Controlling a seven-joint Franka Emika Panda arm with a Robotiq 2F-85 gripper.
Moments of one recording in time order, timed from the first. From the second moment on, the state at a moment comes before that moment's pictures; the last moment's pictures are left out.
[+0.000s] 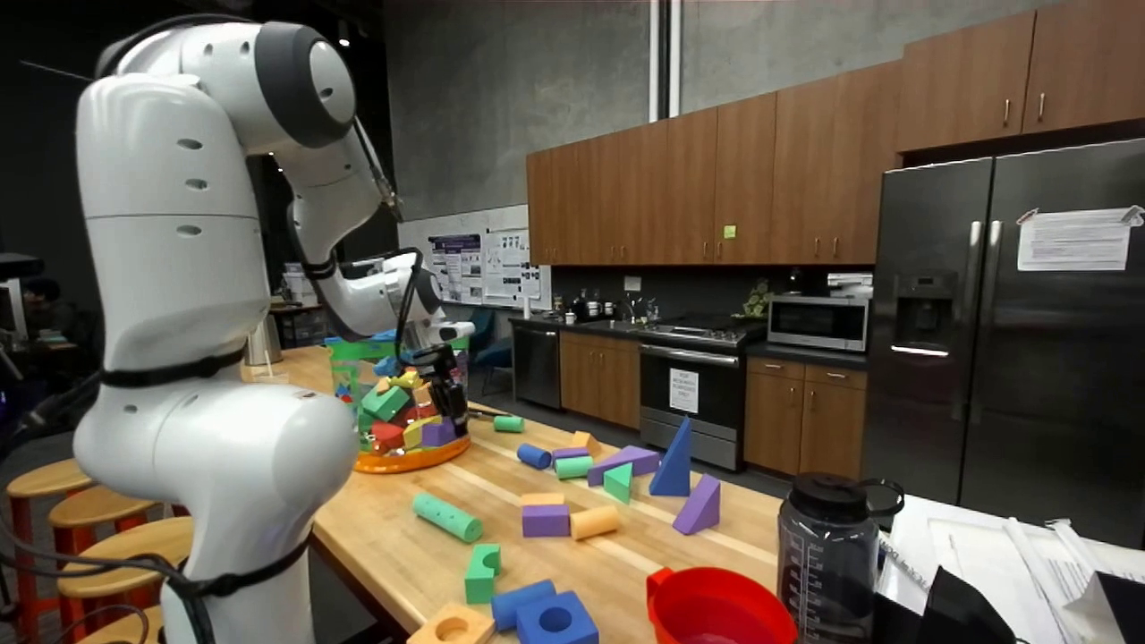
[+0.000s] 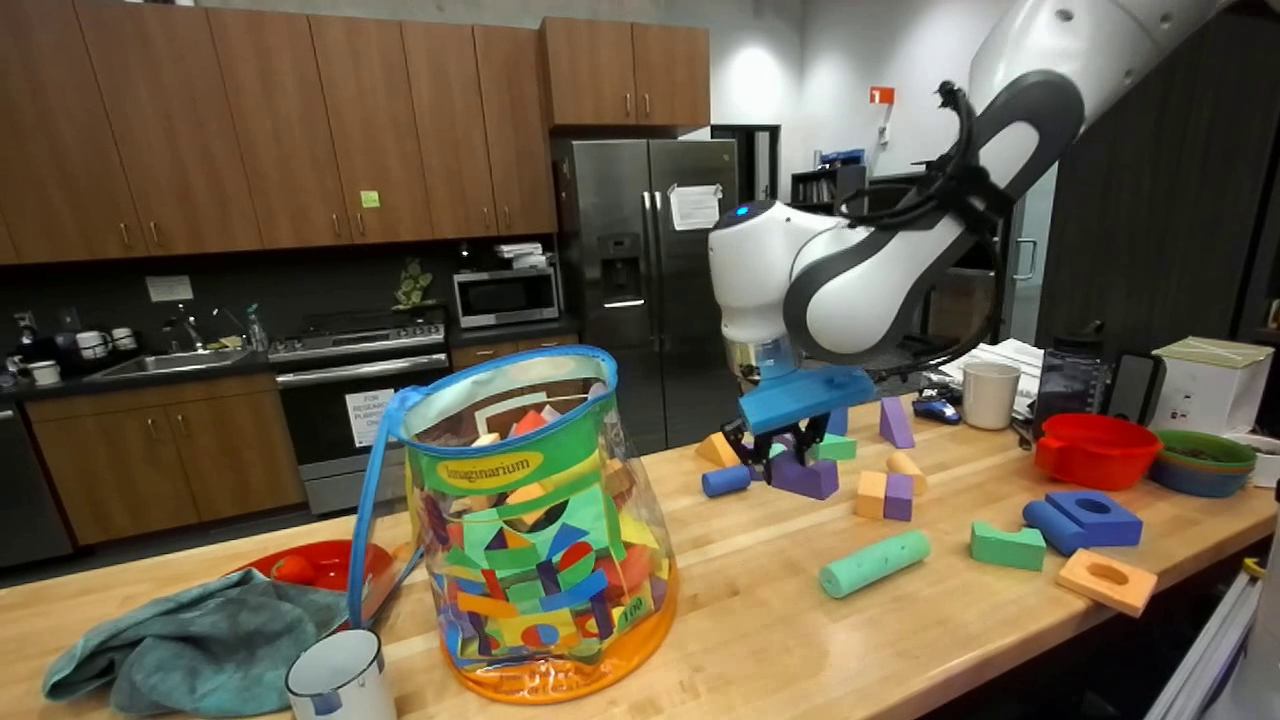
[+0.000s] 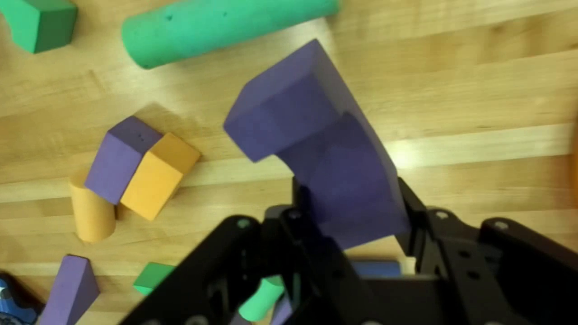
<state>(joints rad) 0.27 -0.06 0.17 -2.40 -0.35 2.30 1.12</state>
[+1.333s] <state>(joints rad) 0.30 -0.27 0.39 -2.36 -0.08 2.91 1.10</state>
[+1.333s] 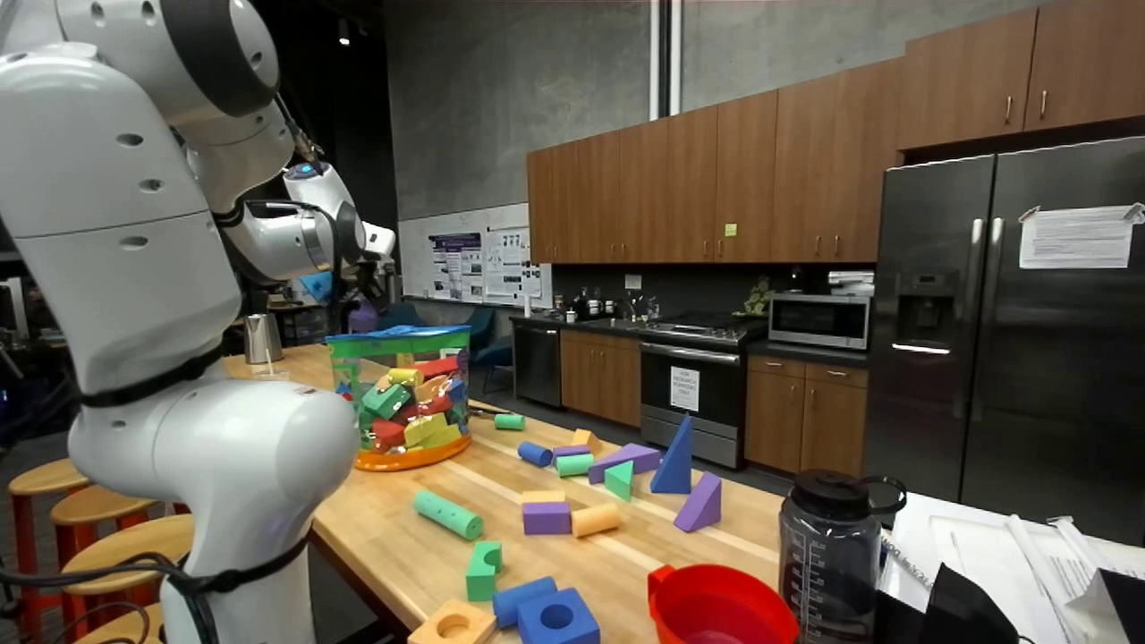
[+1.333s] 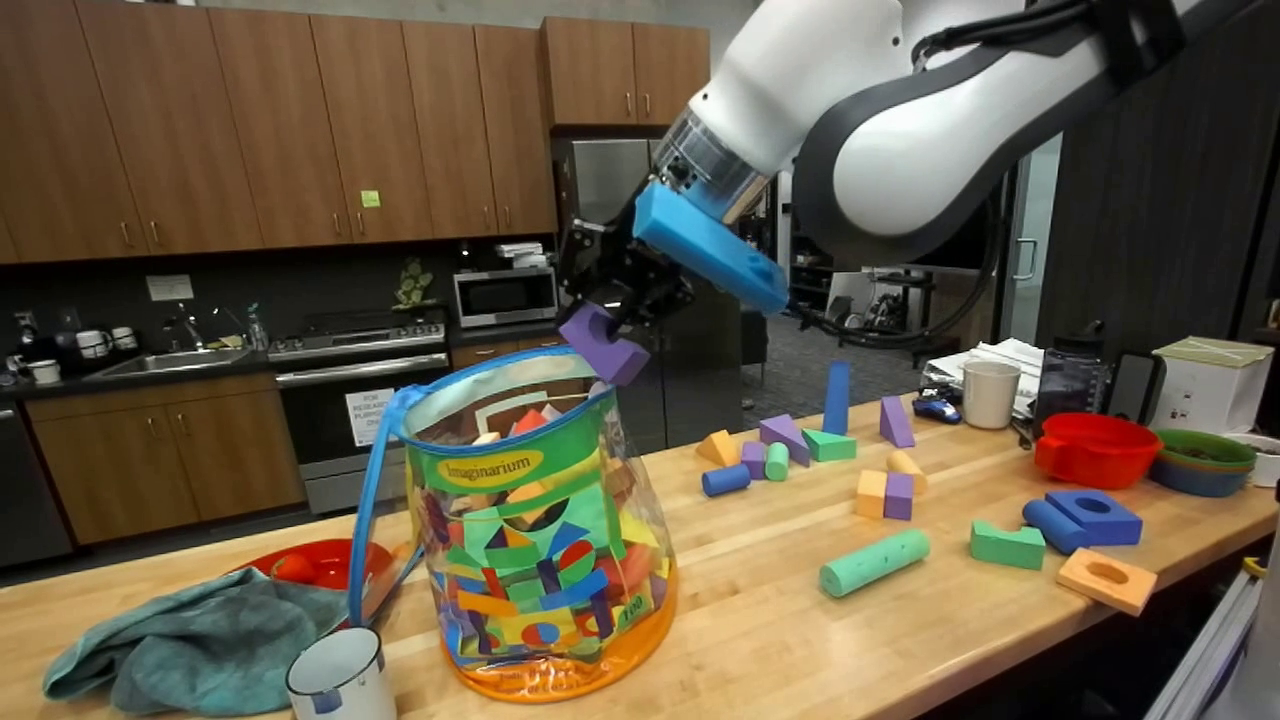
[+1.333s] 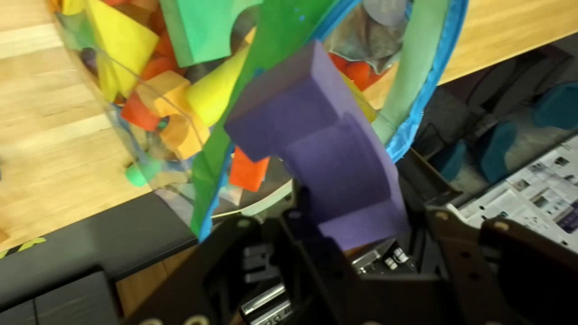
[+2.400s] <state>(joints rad) 0.46 -0.04 0.36 -2.39 0.01 3.39 0.99</state>
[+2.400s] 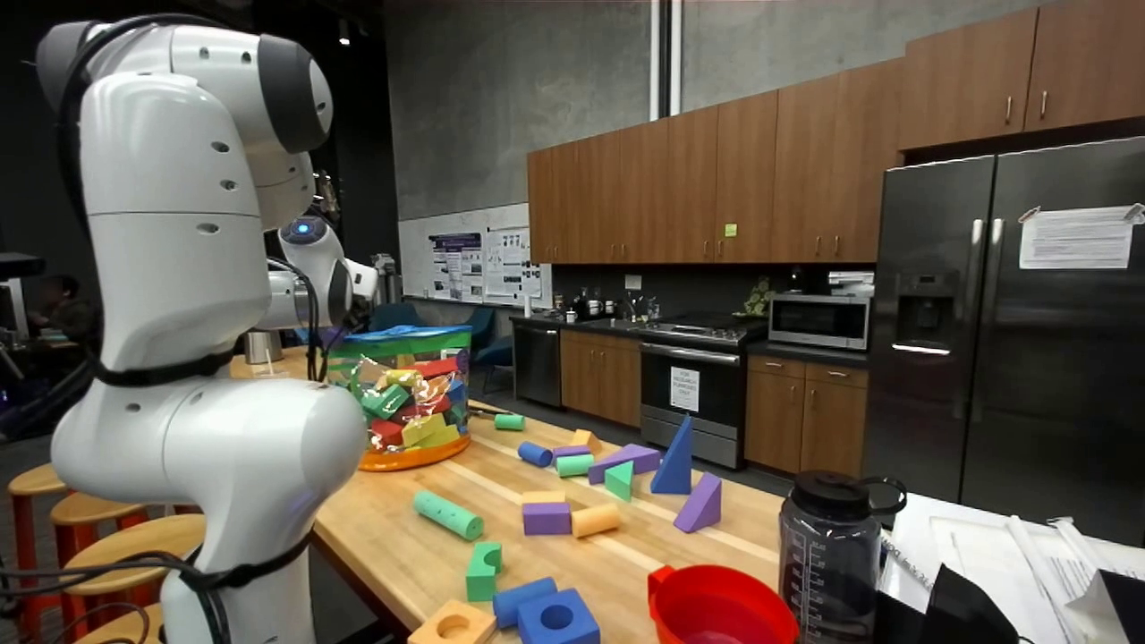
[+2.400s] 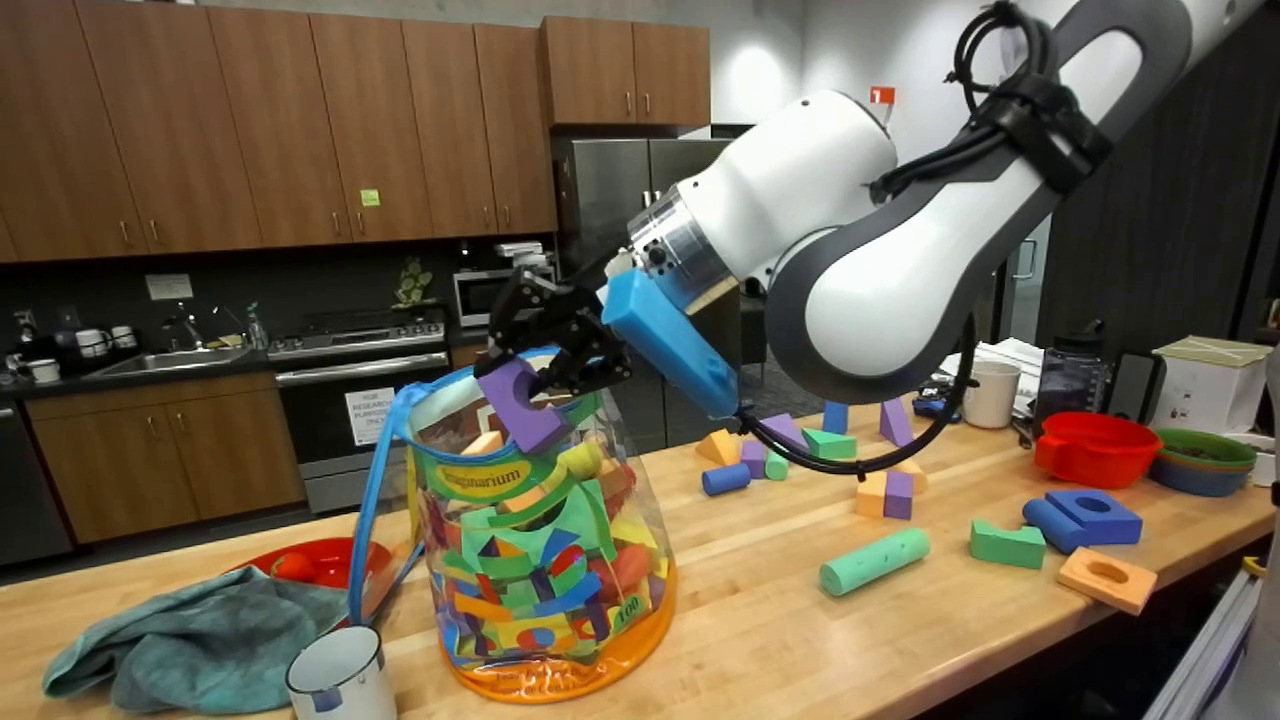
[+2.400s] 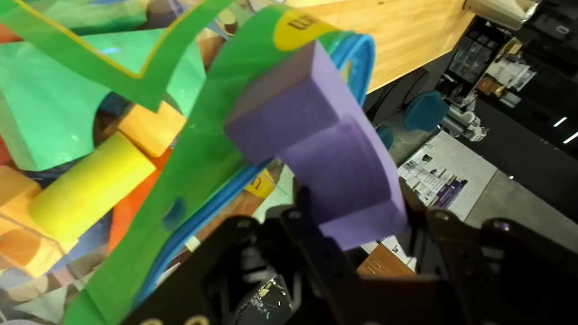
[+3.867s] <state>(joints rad) 0.35 -0.02 0.22 -2.28 -0.03 3.43 0.99</state>
